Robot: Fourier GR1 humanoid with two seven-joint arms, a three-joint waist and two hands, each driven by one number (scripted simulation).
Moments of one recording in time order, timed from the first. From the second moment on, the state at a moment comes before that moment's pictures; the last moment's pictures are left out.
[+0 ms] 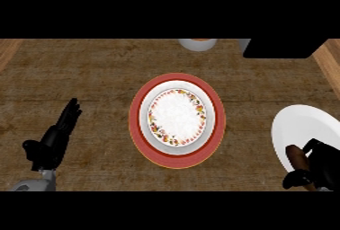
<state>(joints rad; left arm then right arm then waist) -0.04 0.30 -0.02 -1.31 0.11 0.02 -0.17 0.12 -0.24 -0.05 -1.61 1.35 0.06 0.59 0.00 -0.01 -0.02</state>
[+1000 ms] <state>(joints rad) -0.05 0.29 0.01 -1.33 0.11 0.00 -0.14 0.60 -0.18 0.09 -2.34 1.04 0.00 0.23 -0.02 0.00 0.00</state>
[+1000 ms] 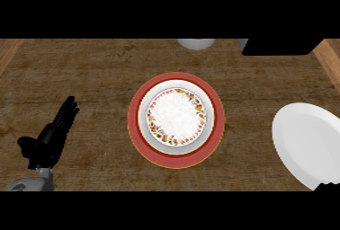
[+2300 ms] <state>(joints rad) -0.05 0.26 0.02 -1.36 0.07 -0.02 -0.12 -0.23 -0.02 0.44 -2.06 1.17 0.13 0.74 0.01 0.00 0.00</state>
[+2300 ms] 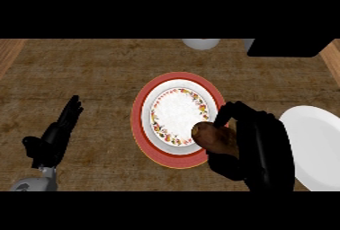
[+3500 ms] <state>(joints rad) -0.10 0.25 0.05 -1.33 0.05 -0.05 -0.10 -0.66 0.00 0.47 -1.27 0.85 -0.62 0.87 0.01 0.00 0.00</state>
